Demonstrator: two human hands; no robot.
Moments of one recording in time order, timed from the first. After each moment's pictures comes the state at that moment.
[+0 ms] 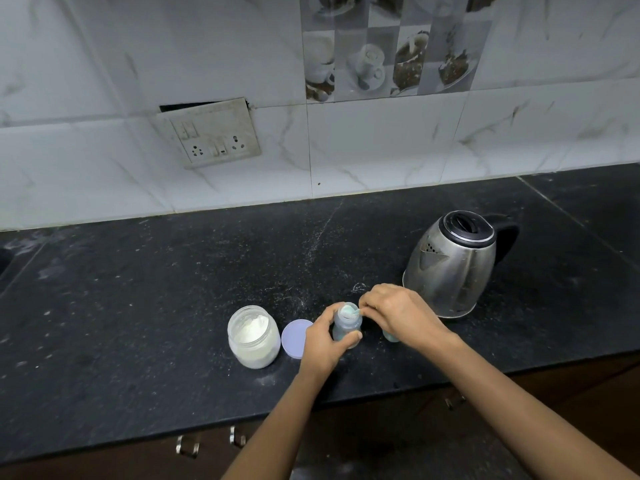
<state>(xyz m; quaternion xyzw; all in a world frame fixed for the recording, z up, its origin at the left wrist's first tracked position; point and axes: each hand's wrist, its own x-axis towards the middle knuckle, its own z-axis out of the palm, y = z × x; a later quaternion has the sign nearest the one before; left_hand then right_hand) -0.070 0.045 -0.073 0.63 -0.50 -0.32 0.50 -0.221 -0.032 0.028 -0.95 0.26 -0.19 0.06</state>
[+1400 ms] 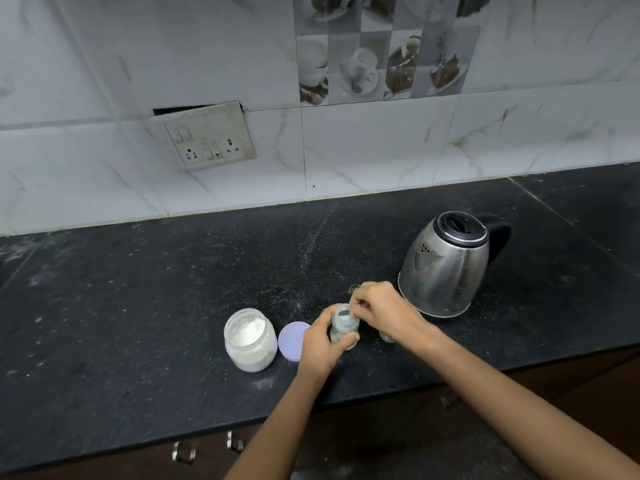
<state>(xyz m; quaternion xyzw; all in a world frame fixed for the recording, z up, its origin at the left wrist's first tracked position) -0.070 0.044 -0.075 0.64 -0.50 -0.32 0.49 -0.199 -0.039 0.027 -0.90 0.37 -0.11 0.22</state>
